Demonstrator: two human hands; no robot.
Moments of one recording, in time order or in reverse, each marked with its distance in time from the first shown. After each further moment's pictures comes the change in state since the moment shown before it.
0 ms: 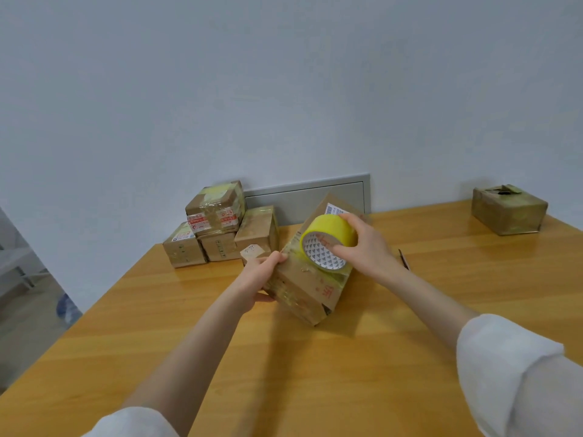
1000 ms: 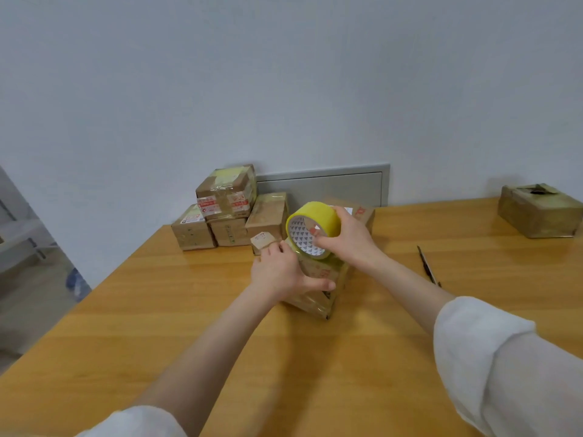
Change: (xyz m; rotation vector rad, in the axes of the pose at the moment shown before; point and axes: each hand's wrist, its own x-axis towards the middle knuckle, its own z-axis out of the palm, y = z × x) left_hand 0.008 -0.006 0.015 1.073 0.170 0.295; right_hand 0.037 -0.010 0.055 0.010 -0.107 0.065
